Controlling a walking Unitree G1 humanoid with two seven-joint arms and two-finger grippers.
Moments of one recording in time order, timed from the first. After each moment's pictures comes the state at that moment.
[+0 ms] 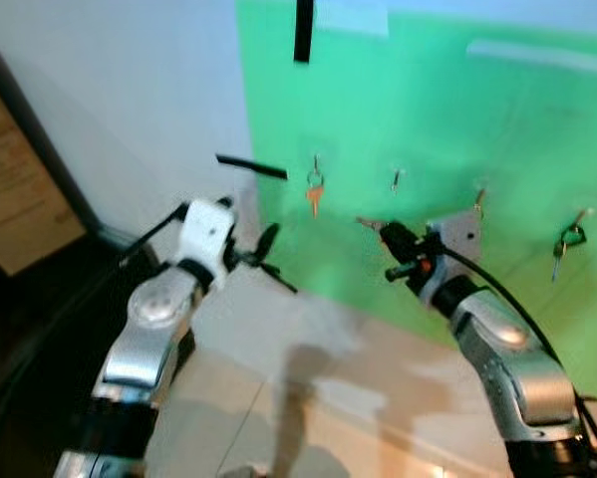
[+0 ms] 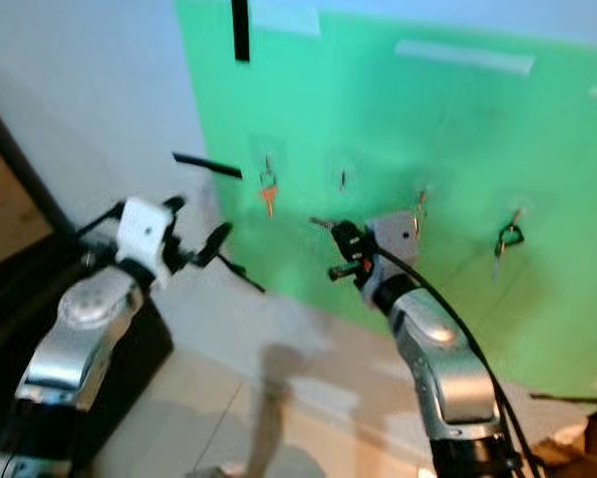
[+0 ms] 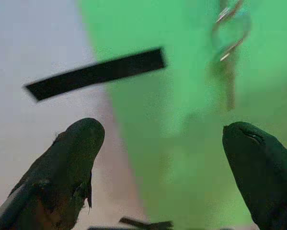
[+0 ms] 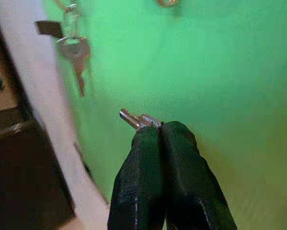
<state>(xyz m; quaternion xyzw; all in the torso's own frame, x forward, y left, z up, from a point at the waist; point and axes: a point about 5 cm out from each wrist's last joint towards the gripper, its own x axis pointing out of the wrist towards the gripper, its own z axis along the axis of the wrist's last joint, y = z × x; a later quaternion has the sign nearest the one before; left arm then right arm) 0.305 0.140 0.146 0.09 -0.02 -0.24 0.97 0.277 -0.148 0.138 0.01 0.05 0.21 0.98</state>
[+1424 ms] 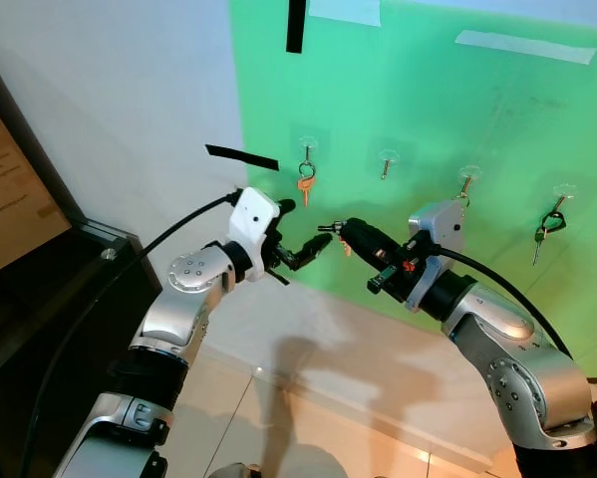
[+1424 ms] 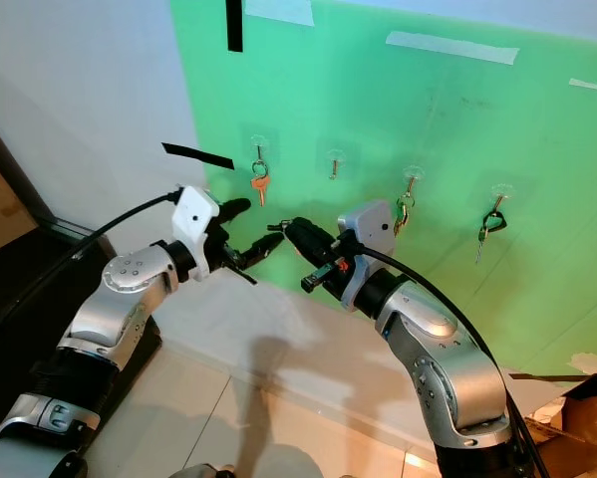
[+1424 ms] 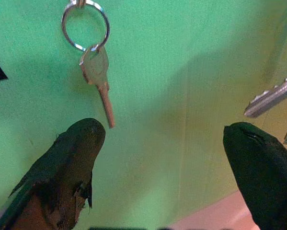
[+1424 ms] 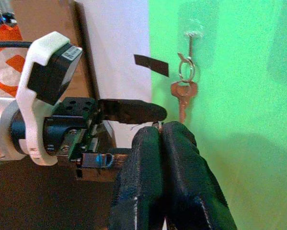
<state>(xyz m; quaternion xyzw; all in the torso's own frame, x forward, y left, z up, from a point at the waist) 0.329 0.102 0.138 0.07 0.02 -0.39 0.92 0.261 -0.120 0.171 0.04 0.02 0.36 0.93</state>
